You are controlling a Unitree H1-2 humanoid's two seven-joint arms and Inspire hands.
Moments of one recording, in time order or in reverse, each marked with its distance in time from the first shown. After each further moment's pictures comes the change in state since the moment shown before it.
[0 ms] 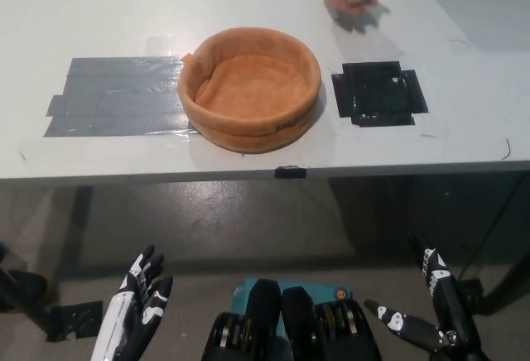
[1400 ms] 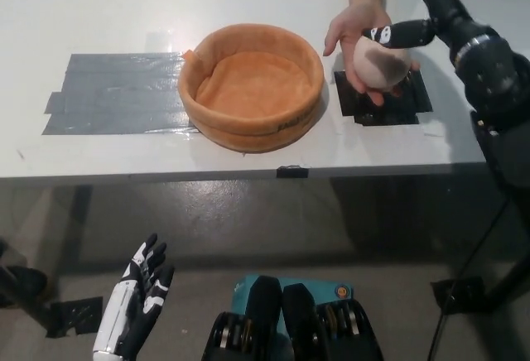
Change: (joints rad) left_arm -0.035 0.002 -0.003 -0.002 0.015 0.003 0.000; right_arm -1.055 -0.182 0.107 0.486 -0.204 0.531 0.122
